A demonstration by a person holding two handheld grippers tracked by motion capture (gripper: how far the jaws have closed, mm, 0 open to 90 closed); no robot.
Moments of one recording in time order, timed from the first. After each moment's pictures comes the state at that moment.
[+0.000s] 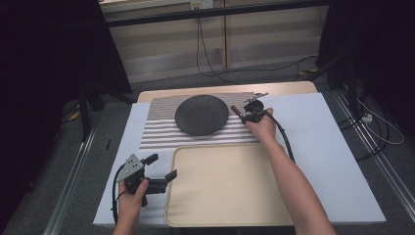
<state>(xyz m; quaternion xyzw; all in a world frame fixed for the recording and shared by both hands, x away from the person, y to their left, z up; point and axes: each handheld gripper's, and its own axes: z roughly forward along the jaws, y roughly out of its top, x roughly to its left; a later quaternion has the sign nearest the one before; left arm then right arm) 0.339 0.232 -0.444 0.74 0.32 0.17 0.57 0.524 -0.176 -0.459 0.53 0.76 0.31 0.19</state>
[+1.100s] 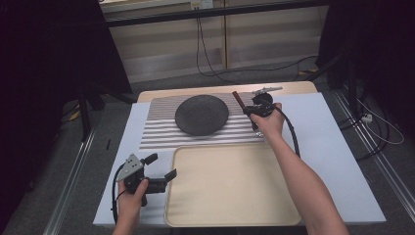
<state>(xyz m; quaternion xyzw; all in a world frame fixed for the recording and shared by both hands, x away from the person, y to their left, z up) 0.339 0.233 -0.443 0.73 0.32 0.17 0.58 0.509 -0.193 -0.422 0.52 0.73 0.41 0.19</state>
